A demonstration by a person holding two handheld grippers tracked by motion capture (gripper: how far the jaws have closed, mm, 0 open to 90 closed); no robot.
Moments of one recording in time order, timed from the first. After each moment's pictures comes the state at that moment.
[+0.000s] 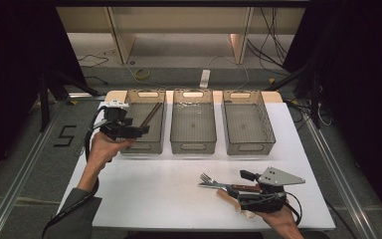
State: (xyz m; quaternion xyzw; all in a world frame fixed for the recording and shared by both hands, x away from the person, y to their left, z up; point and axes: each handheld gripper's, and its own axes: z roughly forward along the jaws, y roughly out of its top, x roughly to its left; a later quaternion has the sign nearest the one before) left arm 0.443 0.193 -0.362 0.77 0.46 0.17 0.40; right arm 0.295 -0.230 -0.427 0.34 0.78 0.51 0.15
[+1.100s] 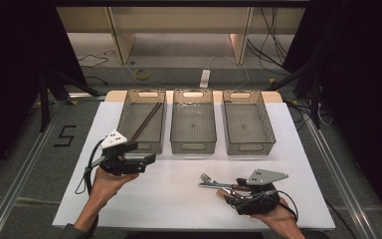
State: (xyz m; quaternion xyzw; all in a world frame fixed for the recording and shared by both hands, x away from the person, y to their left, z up) left arm 0.362 0.184 -0.399 0.75 0.42 0.15 0.49; right arm 0.303 -0.220 -0.441 0.33 0.84 0.41 0.11
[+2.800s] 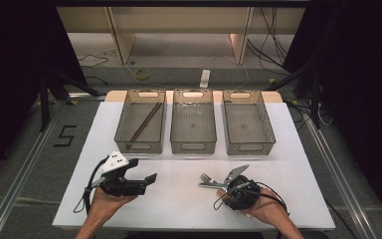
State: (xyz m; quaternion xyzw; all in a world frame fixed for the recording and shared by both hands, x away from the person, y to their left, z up) left arm 0.325 0.181 -0.421 0.77 0.40 0.16 0.48; right arm 0.332 -0.180 -0.461 0.29 0.93 0.19 0.06
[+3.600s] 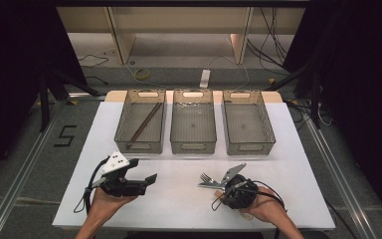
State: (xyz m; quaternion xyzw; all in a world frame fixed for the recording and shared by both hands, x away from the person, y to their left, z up) left arm 0.325 0.181 -0.423 0.77 0.39 0.16 0.48; right arm 0.334 -0.176 -0.455 0.27 0.94 0.21 0.04
